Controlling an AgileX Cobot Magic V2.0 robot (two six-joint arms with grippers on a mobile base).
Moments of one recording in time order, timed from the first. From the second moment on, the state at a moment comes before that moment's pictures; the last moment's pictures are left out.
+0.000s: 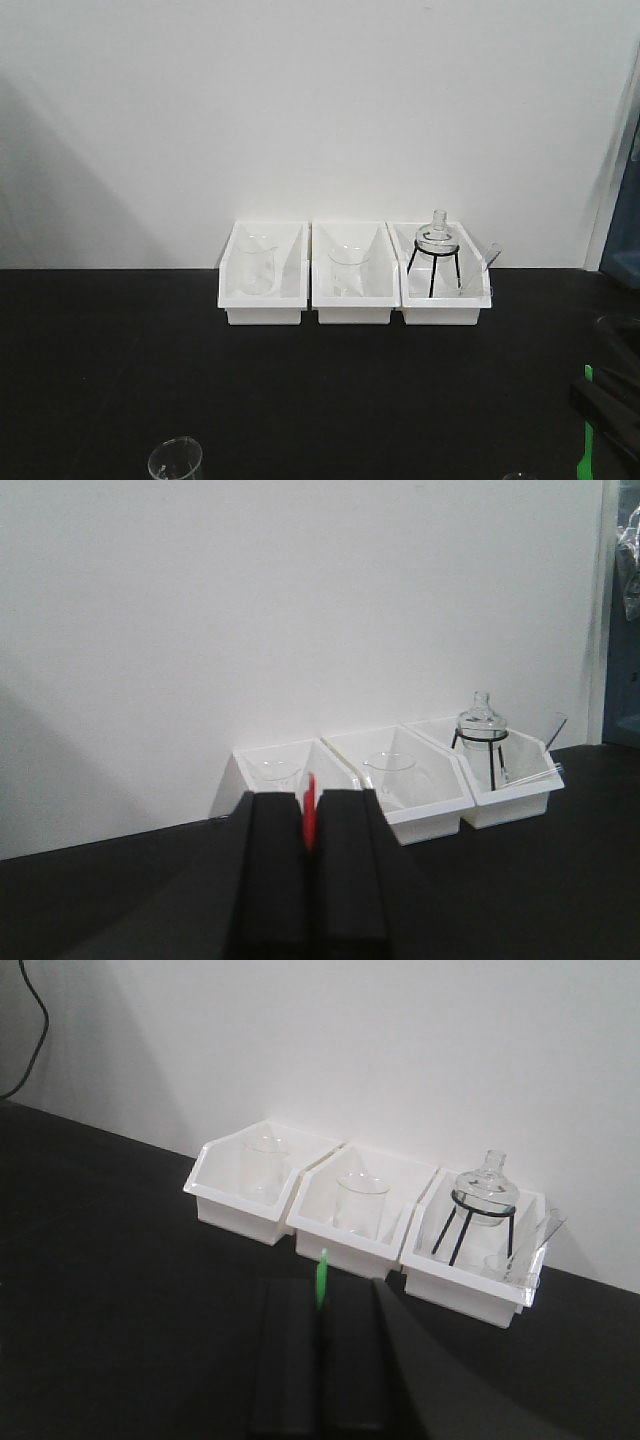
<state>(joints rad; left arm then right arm) -0.23 0.66 -0.49 0.45 -0.18 -0.44 0.01 0.82 -0.42 -1.05 -0.47 0.86</state>
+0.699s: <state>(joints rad) -0.23 0.61 -0.49 0.45 -0.08 -0.44 0.01 0.82 -0.42 -1.07 -0.47 0.90</state>
